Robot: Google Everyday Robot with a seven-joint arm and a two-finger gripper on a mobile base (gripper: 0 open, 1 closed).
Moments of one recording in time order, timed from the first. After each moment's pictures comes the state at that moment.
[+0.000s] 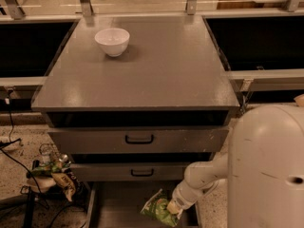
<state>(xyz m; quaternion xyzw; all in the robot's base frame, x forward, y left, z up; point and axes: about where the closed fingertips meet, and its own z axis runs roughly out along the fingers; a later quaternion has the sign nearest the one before) 0.418 -0.084 0.355 -0.41 0.89 0.18 0.05</state>
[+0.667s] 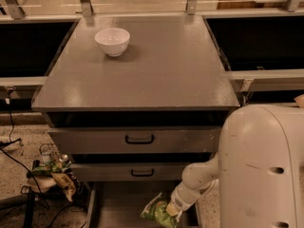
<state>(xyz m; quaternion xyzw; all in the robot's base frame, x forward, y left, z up) 0.416 -0.082 0.332 -0.40 0.90 0.18 0.04</state>
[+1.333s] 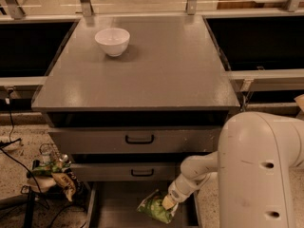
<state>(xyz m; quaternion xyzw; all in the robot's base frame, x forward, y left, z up) 0.444 -0.071 0.311 -0.38 0.90 0.22 0.02</state>
